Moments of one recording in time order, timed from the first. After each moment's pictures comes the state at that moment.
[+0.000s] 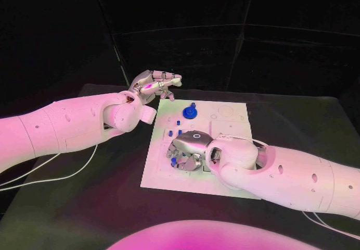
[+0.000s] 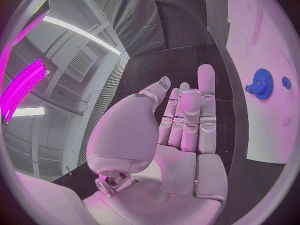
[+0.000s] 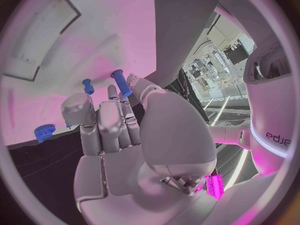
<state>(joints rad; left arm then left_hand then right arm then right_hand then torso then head) 1.25 -0.79 -0.11 1.34 0.01 -0.17 0.43 1.32 -0.07 0.32 0.00 0.06 1.00 0.18 0.15 0.07 1.09 0.11 0.27 0.08 1.28 0.02 1.13 0.60 0.17 1.23 0.11 0.62 0.67 1.08 -0.51 -0.07 1.64 -1.69 -0.10 -0.20 1.38 -0.16 0.39 0.06 0.11 0.94 0.17 0.06 0.07 1.10 0.11 0.12 0.07 1.46 0.01 1.23 0.96 0.11 1.31 0.12 1.22 0.95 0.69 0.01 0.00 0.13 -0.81</state>
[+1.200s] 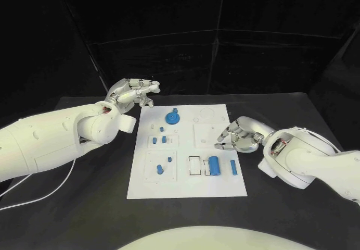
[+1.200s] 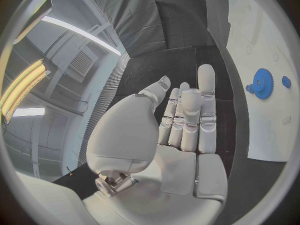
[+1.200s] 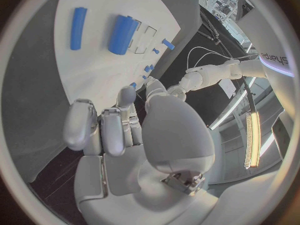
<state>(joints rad) 1.25 -0.82 -0.11 1.36 0.01 -0.17 0.43 1.32 -0.07 0.31 0.00 0.06 1.00 0.18 0.15 0.07 1.09 0.11 0.27 0.09 1.28 0.02 1.13 0.60 0.17 1.23 0.11 0.61 0.67 1.10 -1.03 -0.02 1.86 -1.21 -0.36 -0.34 1.30 -0.09 -0.05 0.28 0.36 0.99 0.11 0.22 0.10 1.30 0.03 0.96 0.76 1.47 -0.05 1.42 1.23 0.09 1.42 0.06 1.34 1.15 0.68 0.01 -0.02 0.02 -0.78</state>
